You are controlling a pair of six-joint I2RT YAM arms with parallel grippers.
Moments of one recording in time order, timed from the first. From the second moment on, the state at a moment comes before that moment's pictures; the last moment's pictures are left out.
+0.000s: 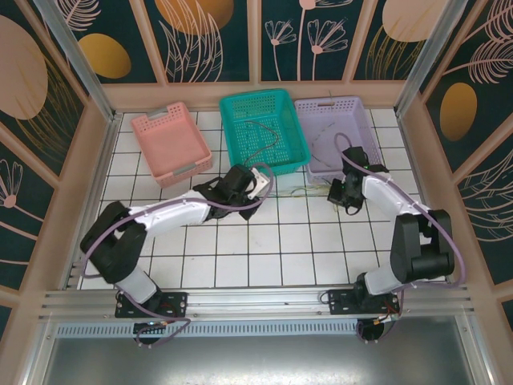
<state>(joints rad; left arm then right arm) -0.79 1.61 1.00 -0.26 0.02 -0.01 0.15 1.48 0.95 -0.75 -0.06 0.46</state>
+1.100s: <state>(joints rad) -0.80 1.41 0.83 -0.24 -0.10 -0.05 -0.16 1.36 0.94 -0.74 -0.10 0.63</state>
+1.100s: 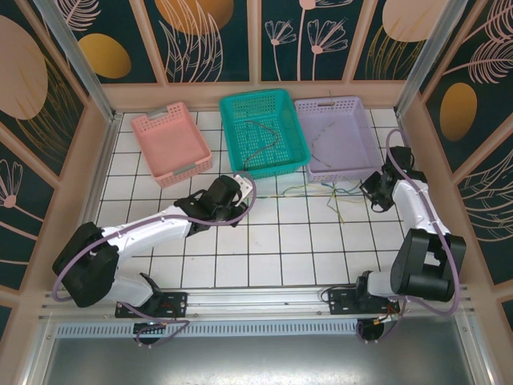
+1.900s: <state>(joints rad) -0.79 1.58 1.10 -0.19 0.32 -0.17 0.07 1.13 0.85 -0.51 -0.38 0.77</state>
